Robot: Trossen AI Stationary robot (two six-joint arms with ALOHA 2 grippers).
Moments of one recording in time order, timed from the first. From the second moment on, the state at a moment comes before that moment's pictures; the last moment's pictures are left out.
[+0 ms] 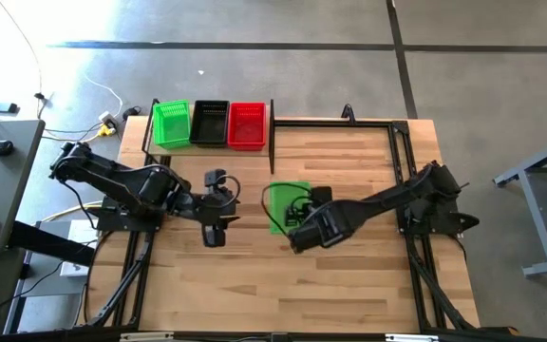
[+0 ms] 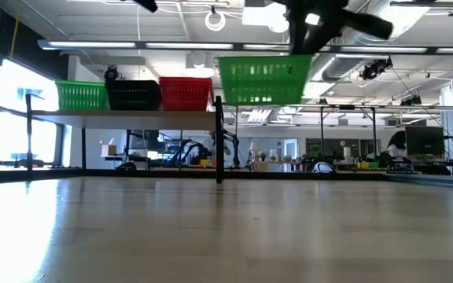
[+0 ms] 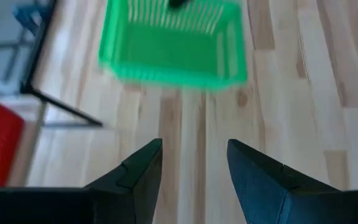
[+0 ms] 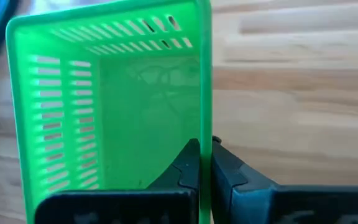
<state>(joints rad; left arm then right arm) -0.23 1.32 1.30 -0.91 -0.39 -0.19 0.35 1.84 1.61 -1.22 0.67 1.84</state>
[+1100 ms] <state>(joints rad) -0.28 1.55 1.30 -0.86 -0.57 0.11 0.25 1.84 1.60 -0.75 0.75 1.54</state>
